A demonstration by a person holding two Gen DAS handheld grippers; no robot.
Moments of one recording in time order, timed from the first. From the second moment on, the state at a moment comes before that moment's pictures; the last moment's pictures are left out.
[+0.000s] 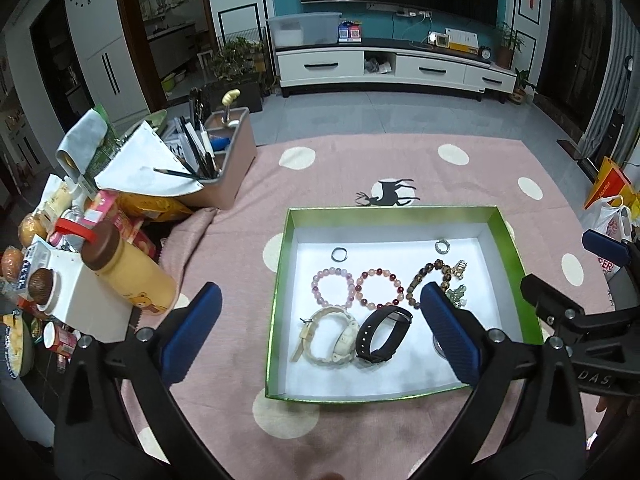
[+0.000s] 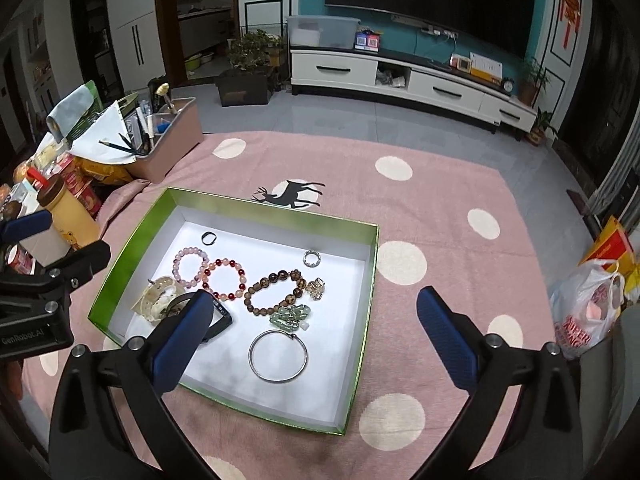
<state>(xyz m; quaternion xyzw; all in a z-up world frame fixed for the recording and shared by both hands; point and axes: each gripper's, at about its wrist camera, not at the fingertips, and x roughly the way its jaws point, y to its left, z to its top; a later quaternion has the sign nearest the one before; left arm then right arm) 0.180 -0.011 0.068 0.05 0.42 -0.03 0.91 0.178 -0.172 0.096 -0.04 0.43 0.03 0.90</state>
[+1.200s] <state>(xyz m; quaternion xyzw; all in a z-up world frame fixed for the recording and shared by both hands) 0.187 -0.016 0.082 0.05 0.44 -0.01 0.89 0.181 -0.169 0.116 -0.05 0.43 0.01 0.90</state>
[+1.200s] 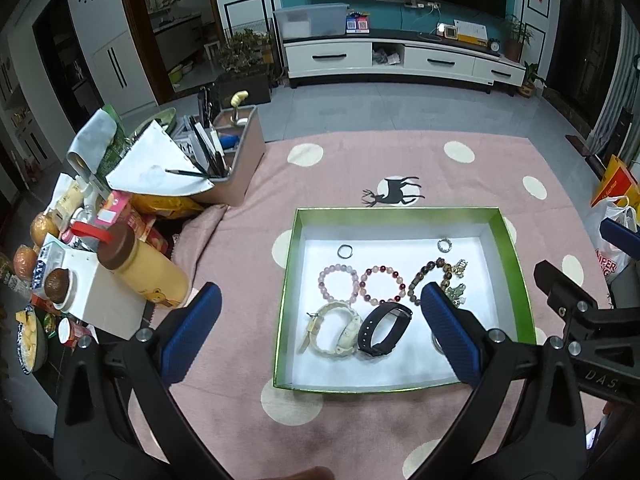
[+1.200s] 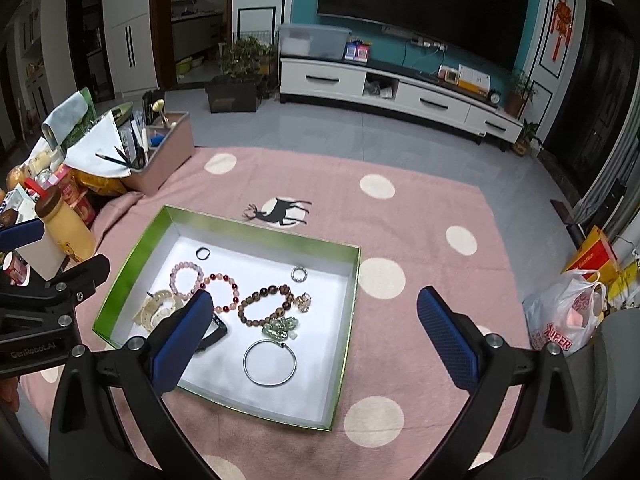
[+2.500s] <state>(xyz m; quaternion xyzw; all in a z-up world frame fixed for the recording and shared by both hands) 0.211 -0.009 0.043 0.06 0.46 -0.01 0.88 0.202 -0.165 0.080 -0.04 0.46 0.02 0.89</state>
